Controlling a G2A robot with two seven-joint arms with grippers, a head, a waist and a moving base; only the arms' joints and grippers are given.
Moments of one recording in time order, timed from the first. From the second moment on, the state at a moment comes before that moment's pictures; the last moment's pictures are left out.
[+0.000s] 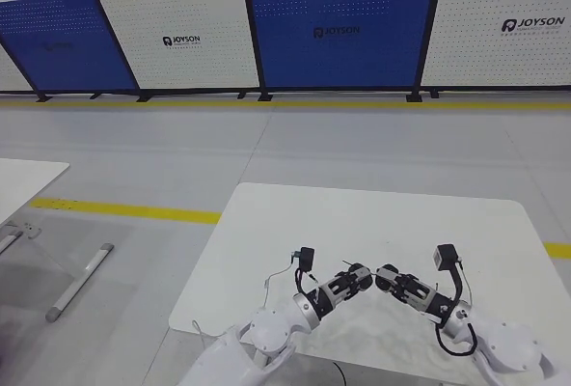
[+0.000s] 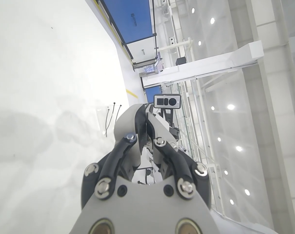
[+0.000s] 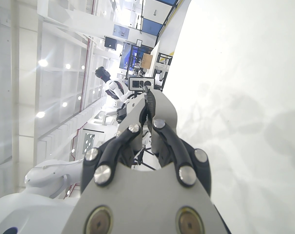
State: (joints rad) left arm 1.42 -1.25 -0.93 -1.62 -0.20 -0.14 -0.17; right arm -1.31 -0.93 1.00 -1.61 0.42 -0.17 0.56
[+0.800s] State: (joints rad) left arm 1.53 -1.21 -1.05 -1.71 -0.07 -0.11 -0.13; right arm -1.45 -0.90 1.19 -1.67 0.47 -0.21 0.63
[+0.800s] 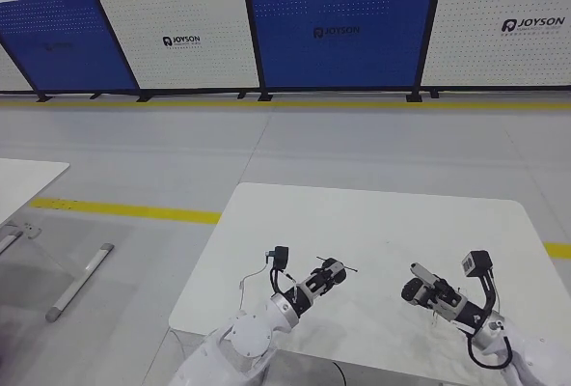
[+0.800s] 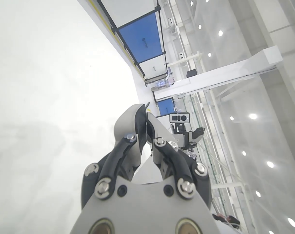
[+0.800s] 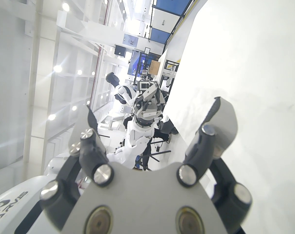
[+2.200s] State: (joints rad) left arm 1.51 -1.22 -1.05 -1.65 -0.05 -0.12 -0.07; right arm -1.45 -0.90 1.19 -1.67 0.47 -0.21 0.63
